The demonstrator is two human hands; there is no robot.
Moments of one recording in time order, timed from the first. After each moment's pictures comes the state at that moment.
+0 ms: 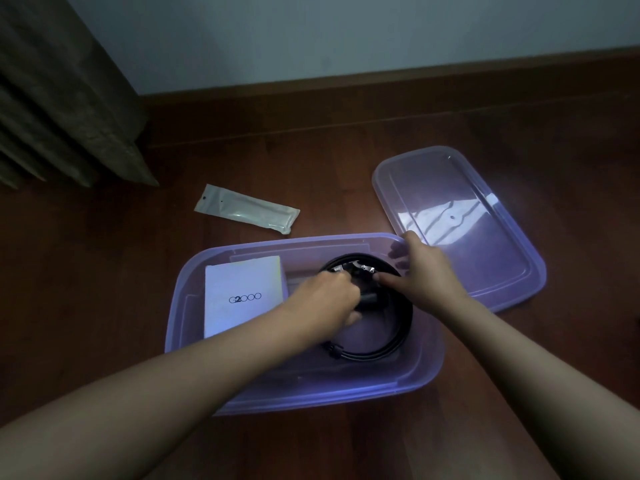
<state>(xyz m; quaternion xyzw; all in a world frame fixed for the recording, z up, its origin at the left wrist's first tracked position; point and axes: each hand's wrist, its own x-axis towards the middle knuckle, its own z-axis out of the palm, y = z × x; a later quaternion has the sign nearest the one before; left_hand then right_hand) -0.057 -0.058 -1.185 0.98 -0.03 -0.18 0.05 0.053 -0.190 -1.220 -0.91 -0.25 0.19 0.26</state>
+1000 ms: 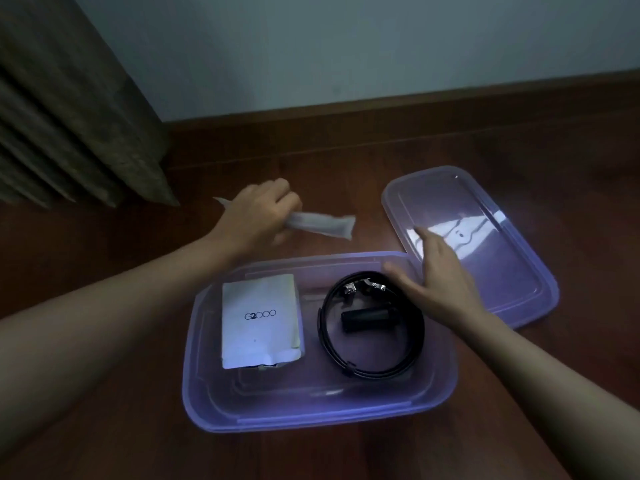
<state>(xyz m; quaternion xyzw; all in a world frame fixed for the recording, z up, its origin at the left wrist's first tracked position) -0.039 0.081 -1.154 0.99 -0.05 0.13 -0.03 0.053 -0.189 -1.201 -0.93 -0.27 0.11 0.24</state>
